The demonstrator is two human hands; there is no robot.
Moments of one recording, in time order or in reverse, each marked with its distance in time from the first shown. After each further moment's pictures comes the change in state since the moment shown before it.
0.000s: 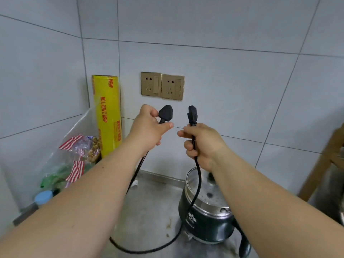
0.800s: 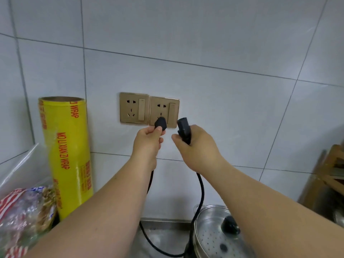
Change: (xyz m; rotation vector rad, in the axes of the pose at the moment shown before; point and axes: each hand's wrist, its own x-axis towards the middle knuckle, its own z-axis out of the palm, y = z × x) left_hand 0.156 -0.049 0.057 -0.646 -0.132 -0.326; right_hand 0.111 -0.033 0.039 -1.023 0.420 -0.457
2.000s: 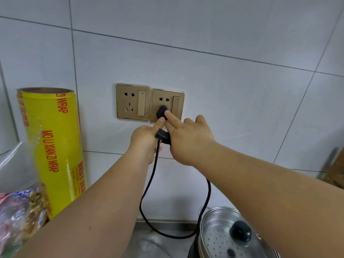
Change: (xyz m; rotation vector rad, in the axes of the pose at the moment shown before) left_hand 0.033 0.000 -0.004 0.090 -0.035 -0.194; right_hand 0.045 -0.002 0.031 -1.105 -0.225 -0.389
